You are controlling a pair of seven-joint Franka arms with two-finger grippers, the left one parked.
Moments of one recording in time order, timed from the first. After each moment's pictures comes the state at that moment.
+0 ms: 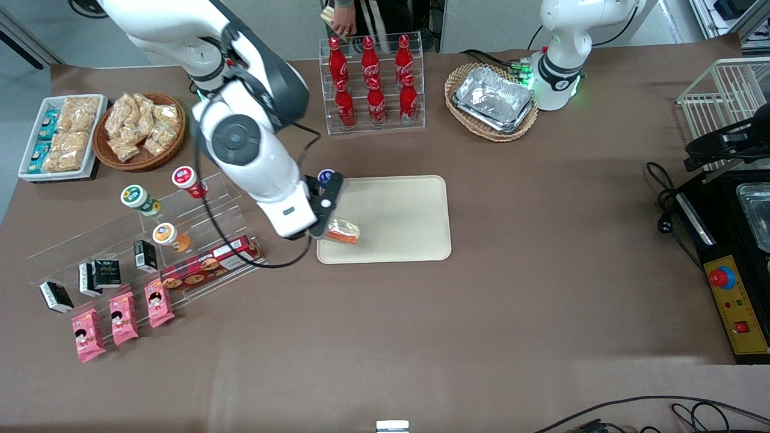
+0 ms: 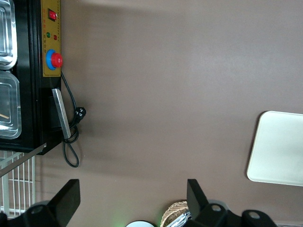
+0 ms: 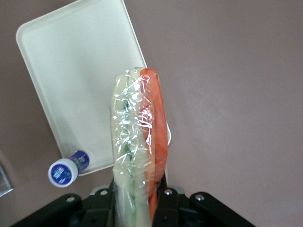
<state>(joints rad) 0.27 0.36 0.34 -1.57 -0.04 1.90 -0.62</state>
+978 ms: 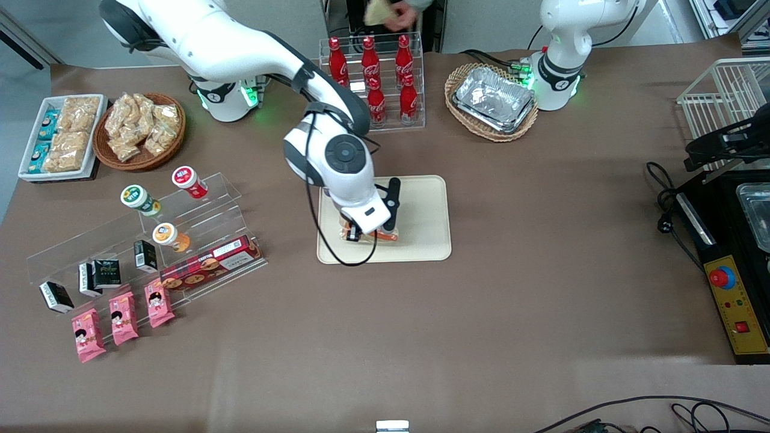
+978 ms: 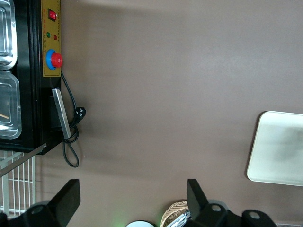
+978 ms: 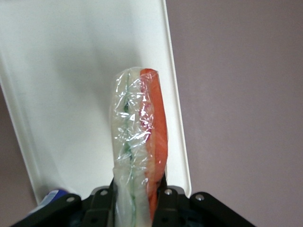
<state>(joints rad) 0.45 0.58 0.34 -1.56 -0.24 2.06 -0.54</state>
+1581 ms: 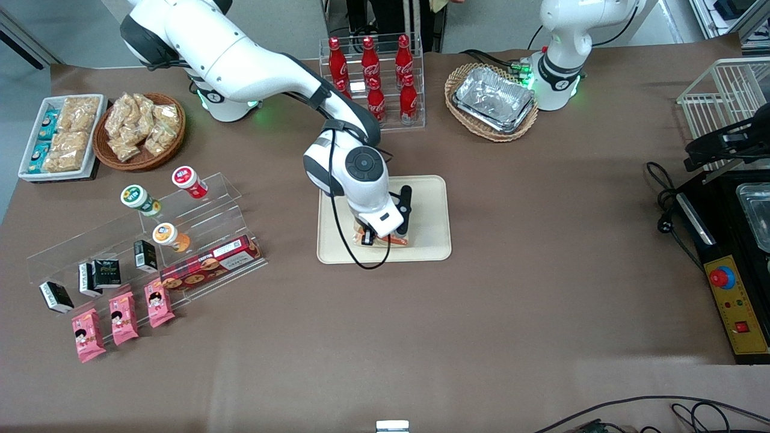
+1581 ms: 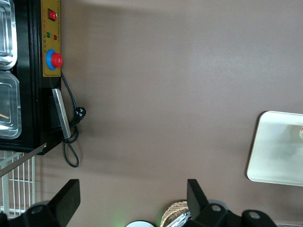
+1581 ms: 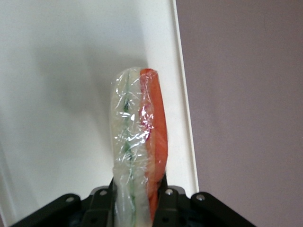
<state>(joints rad) 0.49 0.68 0.33 -1.56 -0.30 2.17 -0.48</state>
